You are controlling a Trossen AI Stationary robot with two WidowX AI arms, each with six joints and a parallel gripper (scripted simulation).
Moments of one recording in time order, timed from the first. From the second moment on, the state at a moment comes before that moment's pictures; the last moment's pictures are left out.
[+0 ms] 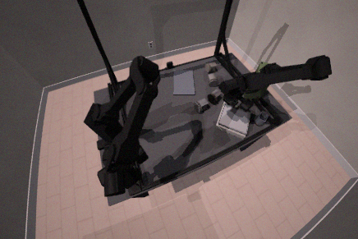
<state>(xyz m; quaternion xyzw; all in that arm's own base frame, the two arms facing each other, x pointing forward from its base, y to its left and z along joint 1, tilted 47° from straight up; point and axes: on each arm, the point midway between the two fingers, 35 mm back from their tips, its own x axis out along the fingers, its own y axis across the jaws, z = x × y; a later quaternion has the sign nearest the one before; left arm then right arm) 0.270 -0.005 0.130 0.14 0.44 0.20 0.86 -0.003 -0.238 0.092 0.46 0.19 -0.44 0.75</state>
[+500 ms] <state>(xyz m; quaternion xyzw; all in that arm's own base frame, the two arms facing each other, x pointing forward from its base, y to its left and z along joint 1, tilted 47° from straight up) 0.249 0.040 0.154 0.08 0.41 0.24 0.88 -0.003 -0.238 0.092 0.46 0.19 -0.44 0.75</state>
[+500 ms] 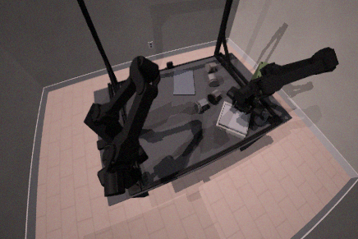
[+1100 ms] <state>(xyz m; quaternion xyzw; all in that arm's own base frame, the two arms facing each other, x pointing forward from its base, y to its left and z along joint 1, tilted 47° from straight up) 0.241 -0.016 0.109 0.25 0.45 0.15 0.84 -0.003 -0.238 0.092 0.46 0.19 -0.44 0.75</state>
